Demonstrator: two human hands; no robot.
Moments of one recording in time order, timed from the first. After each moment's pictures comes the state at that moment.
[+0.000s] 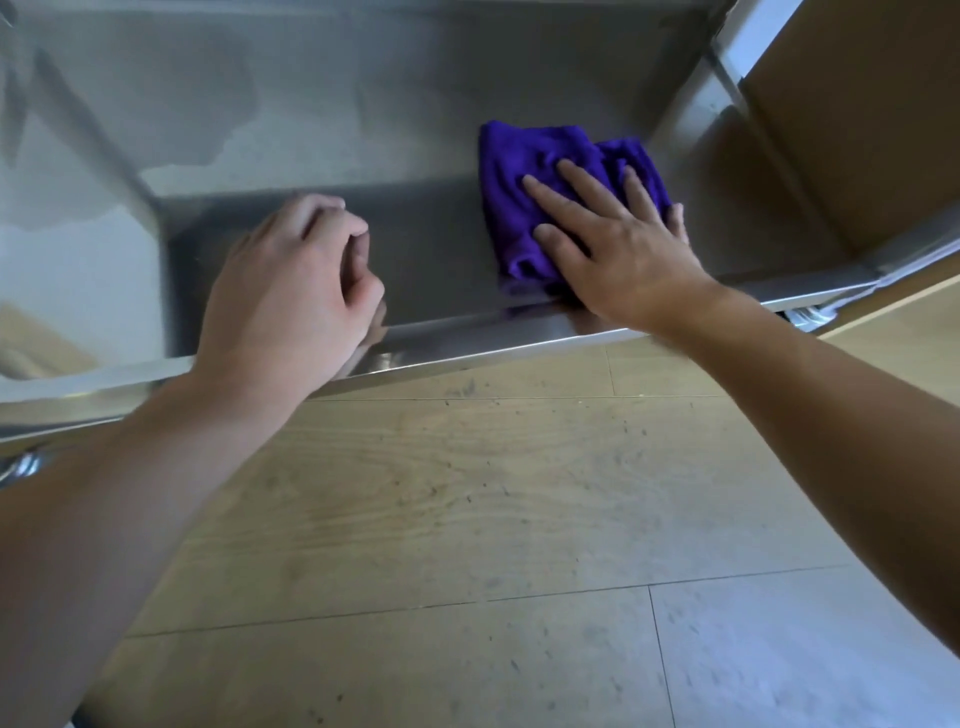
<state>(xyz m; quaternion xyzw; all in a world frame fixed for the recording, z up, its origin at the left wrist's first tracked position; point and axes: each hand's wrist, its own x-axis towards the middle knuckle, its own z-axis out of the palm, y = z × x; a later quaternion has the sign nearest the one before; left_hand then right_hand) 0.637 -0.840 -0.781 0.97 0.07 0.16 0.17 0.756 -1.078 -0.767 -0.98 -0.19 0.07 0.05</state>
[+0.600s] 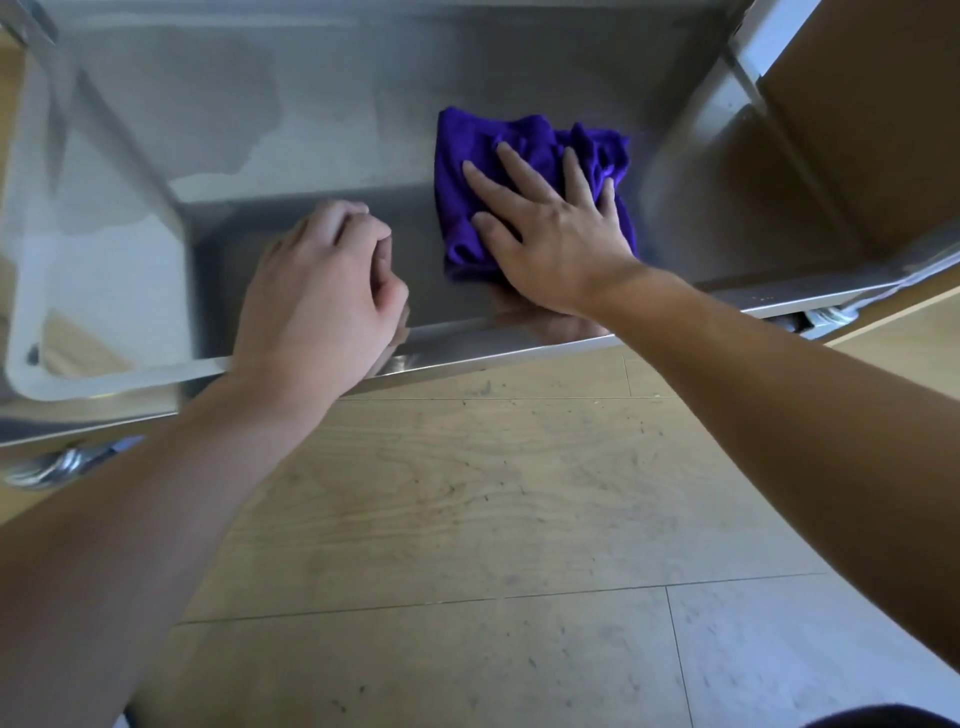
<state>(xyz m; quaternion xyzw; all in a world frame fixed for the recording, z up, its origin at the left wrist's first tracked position) 0.640 -0.839 -0.782 0.97 0.05 0.17 0.15 0.755 -1.016 -0.771 -0.97 -0.24 0.06 0.07</state>
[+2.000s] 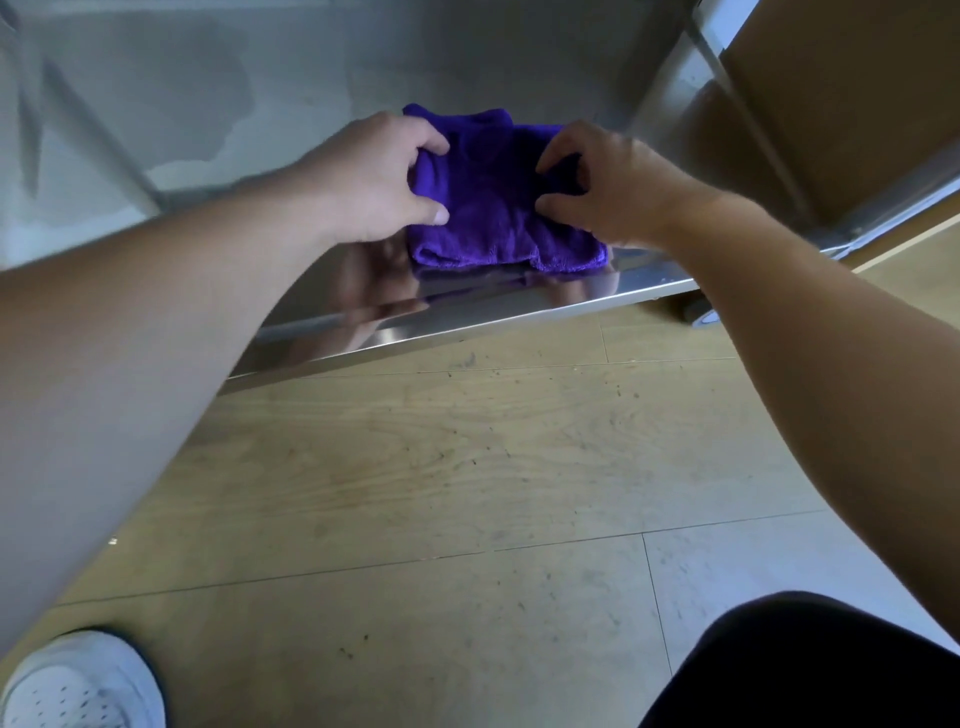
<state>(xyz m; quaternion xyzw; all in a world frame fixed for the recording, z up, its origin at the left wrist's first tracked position) 0.716 -0.851 -0.734 0.95 0.00 -0.06 0.29 0.765 -1.072 -0.719 -0.96 -0.21 0.11 0.15</state>
